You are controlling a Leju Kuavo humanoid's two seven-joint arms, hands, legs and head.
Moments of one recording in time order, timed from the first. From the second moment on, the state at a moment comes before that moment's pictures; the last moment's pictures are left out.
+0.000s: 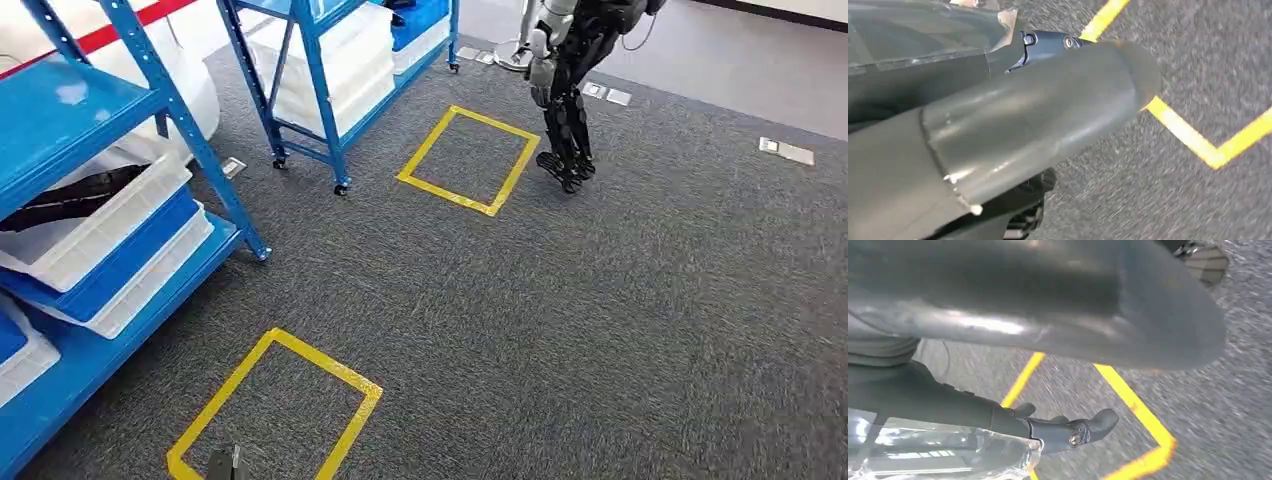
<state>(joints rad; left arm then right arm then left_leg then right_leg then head) -0.17 -0.19 0.62 -0.20 -0.25 0.24 -0.31 -0.12 0.12 -0.48 -0.18 1.05 -0.13 0.16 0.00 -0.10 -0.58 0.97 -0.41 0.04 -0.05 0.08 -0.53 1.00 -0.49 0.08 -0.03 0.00</state>
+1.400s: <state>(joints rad) -0.16 -0.19 0.65 -0.19 -0.22 0.26 -0.32 -0.11 0.13 -0.49 -0.18 1.06 -0.10 0.15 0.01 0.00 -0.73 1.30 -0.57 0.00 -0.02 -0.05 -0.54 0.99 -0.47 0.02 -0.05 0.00</state>
